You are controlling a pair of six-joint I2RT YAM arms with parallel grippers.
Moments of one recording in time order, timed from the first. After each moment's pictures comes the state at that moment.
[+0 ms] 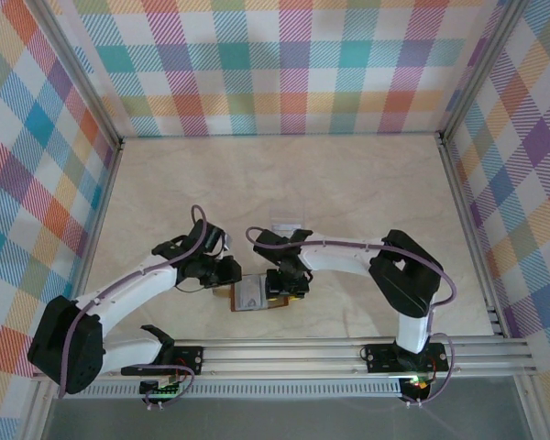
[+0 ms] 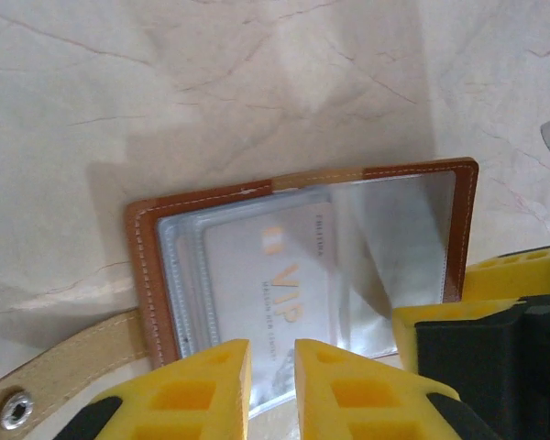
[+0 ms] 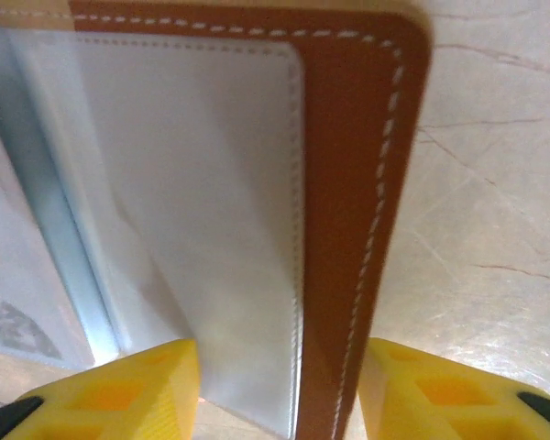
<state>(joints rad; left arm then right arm) -0.55 1.20 0.69 -0.62 0.31 -0.65 1.02 1.83 1.20 -0.81 -0.20 0.91</state>
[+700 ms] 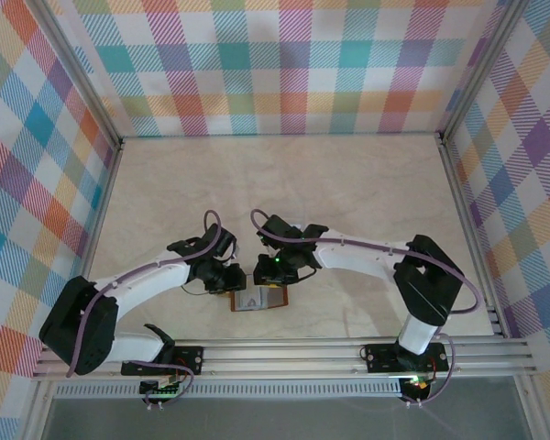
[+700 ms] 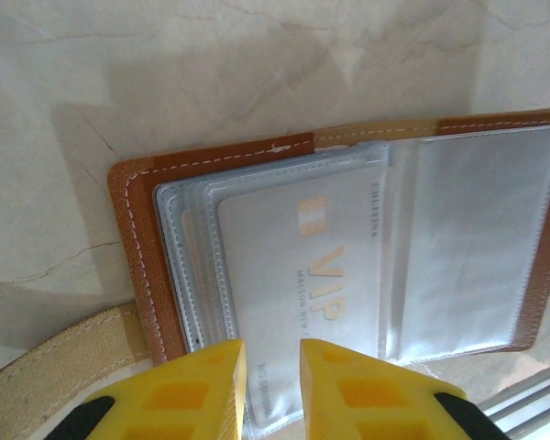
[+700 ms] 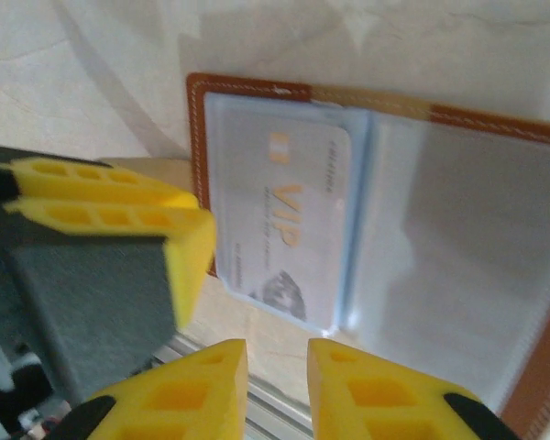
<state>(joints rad) -0.60 1.32 0.68 -0.61 0.29 -0.66 0.98 1.74 1.17 -0.55 -0.37 0.92</state>
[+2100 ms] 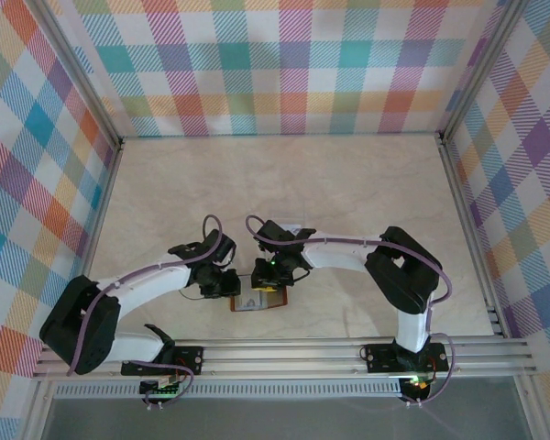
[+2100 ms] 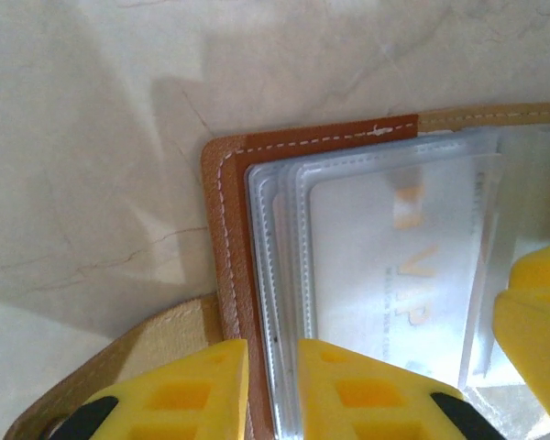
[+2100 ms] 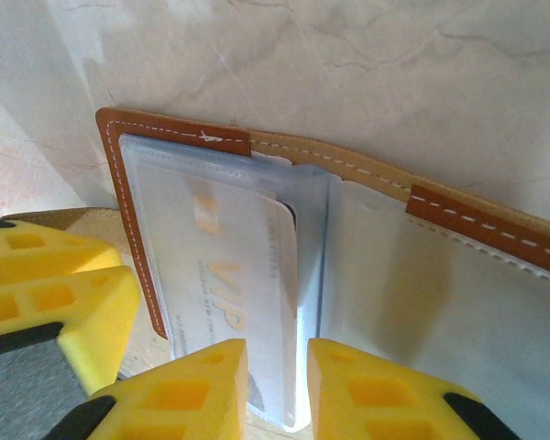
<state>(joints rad) -0.61 1.30 0.64 -0.64 0.21 -0.65 0.97 1.86 1.15 -0.46 -0.40 0.93</state>
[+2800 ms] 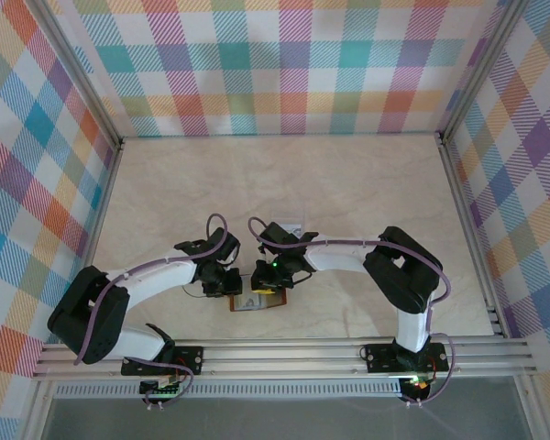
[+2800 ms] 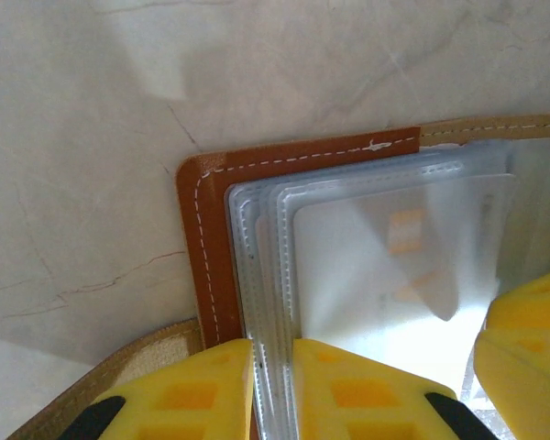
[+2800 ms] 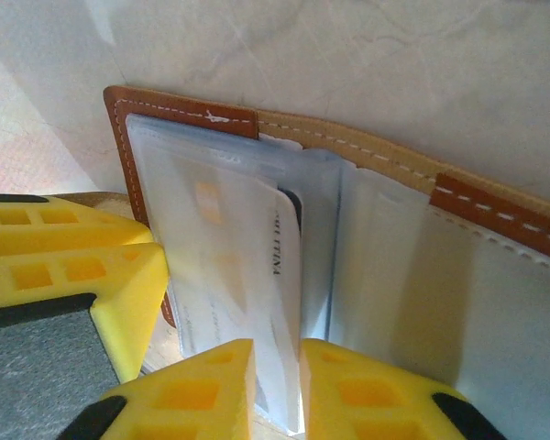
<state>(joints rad) -0.62 1.38 0.67 -0.63 0.21 -0.65 0.95 1.86 1.09 -0.36 -0.47 0.94</state>
